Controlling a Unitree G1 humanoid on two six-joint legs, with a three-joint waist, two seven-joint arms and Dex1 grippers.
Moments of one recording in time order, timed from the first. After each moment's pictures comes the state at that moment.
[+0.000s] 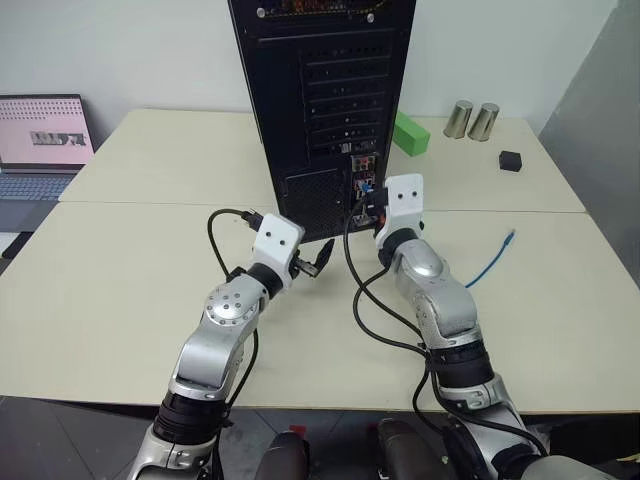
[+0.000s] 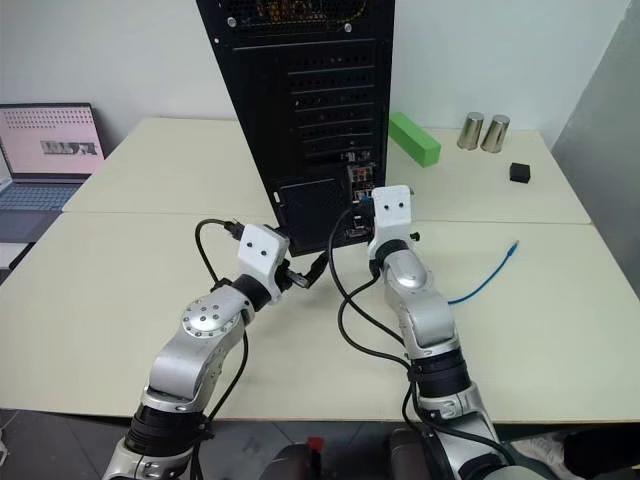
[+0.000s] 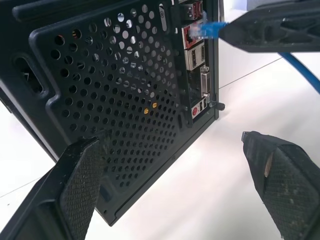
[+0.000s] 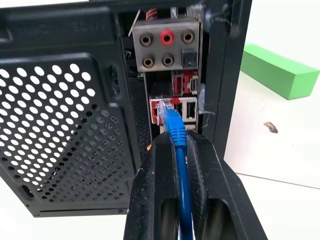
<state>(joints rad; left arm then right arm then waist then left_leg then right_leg) -0.32 0.32 -0.12 -0.30 -0.09 0.45 -0.30 -0.61 0.07 0.10 -0.01 0.06 0.50 -0.03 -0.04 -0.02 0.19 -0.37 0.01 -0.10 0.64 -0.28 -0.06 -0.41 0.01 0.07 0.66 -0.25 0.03</state>
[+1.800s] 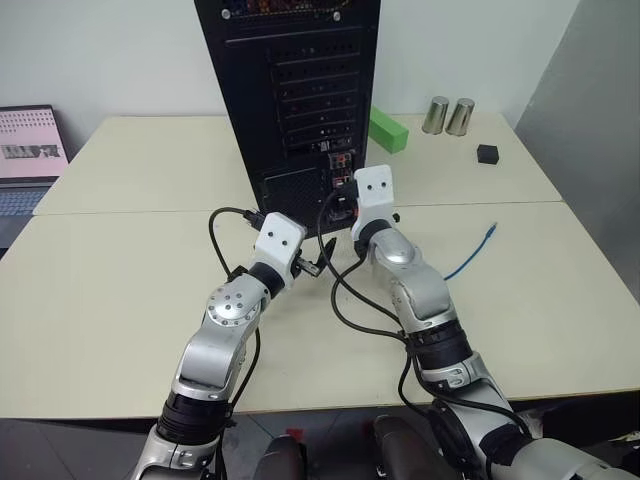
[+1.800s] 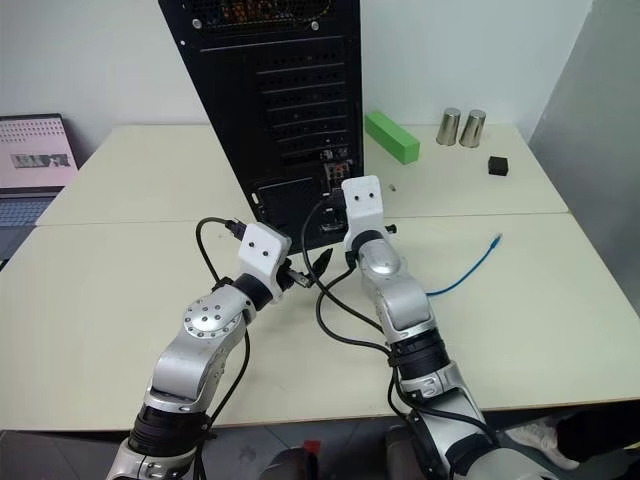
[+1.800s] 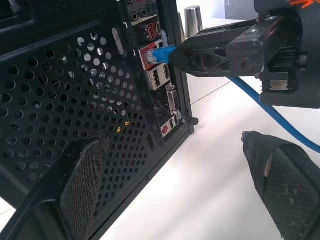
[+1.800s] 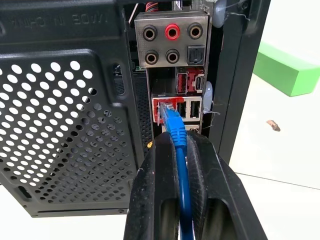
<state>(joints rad) -0.32 0.30 -0.12 -0.30 -0.06 0.43 -0.32 -0.74 0.13 0.15 0.16 0.02 0.49 -0.05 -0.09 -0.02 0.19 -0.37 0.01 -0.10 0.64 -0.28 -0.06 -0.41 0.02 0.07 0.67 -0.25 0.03</state>
